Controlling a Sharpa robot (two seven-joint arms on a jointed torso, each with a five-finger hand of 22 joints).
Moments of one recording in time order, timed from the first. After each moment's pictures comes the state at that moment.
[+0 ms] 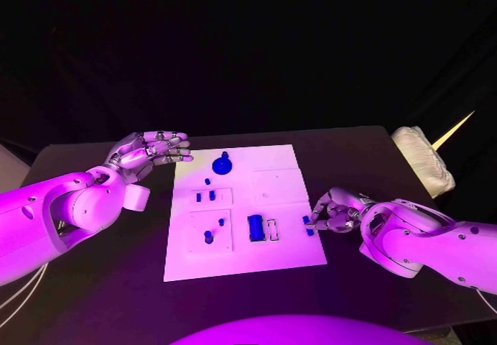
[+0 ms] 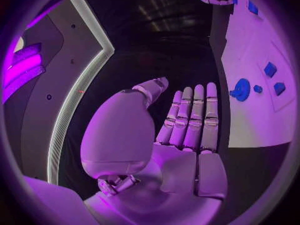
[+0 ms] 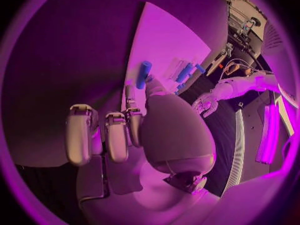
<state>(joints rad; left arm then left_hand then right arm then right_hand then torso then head) 1.18 -0.92 -0.05 1.46 -0.03 -0.08 0.39 1.34 -0.20 0.51 0.07 0.20 0.87 0.22 0.22 0.26 1.02 0.18 0.17 0.07 0.88 0.14 0.39 0.35 0.17 0.87 0.25 0.26 0.33 1.08 -1.12 -0.20 1.82 -1.29 -0.46 -0.43 1.34 -0.09 -0.01 0.28 0.18 1.01 0.09 0.36 0.33 1.47 0.01 1.40 1.31 1.47 -0.06 1.53 1.31 0.04 1.46 0.04 1.38 1.31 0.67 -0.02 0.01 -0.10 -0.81</state>
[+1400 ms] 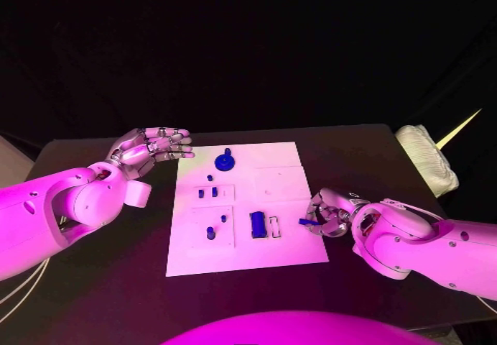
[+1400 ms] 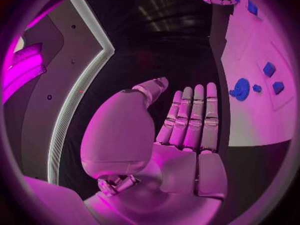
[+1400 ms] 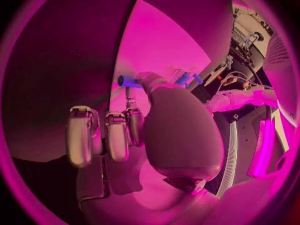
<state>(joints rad) 1.18 -0.93 -0.05 1.47 -0.03 -0.08 0.39 1.34 -0.20 0.51 0.07 0.20 0.87 0.22 0.22 0.26 1.02 0.18 0.17 0.07 0.88 0.14 0.39 0.35 0.17 0.87 0.25 0.26 0.33 1.07 -1.07 -0.19 1.84 -1.42 -0.44 -0.50 1.39 -0.23 0.35 0.28 0.51 1.05 0.08 0.36 0.34 1.46 0.00 1.39 1.31 1.46 -0.06 1.52 1.31 0.04 1.46 0.04 1.42 1.31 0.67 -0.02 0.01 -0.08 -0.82</state>
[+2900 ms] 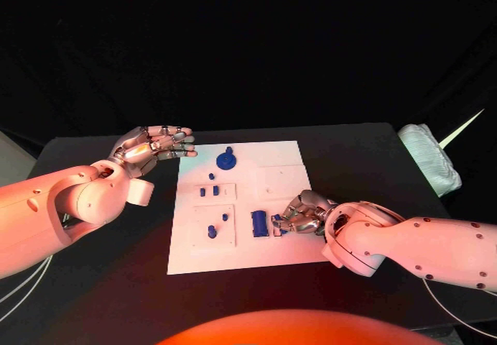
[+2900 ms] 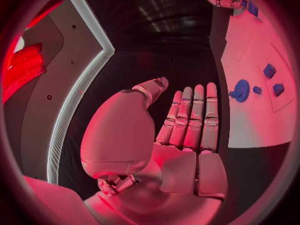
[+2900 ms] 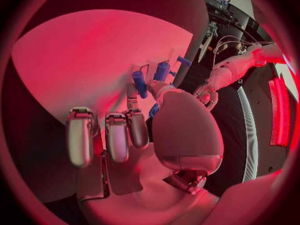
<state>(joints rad) 1.18 -0.93 -0.05 1.47 -0.03 -0.08 0.39 1.34 -0.20 0.51 0.07 0.20 0.86 0.22 0.22 0.26 1.02 0.18 0.17 0.07 0.88 0.14 0.39 0.35 0.17 0.87 0.25 0.26 0.33 1.08 -0.92 -0.20 1.81 -1.04 -0.53 -0.50 1.18 -0.21 0.36 0.29 0.34 1.06 0.06 0.39 0.37 1.46 -0.01 1.42 1.31 1.47 -0.07 1.54 1.31 0.04 1.46 0.04 1.43 1.31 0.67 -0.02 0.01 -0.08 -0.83</state>
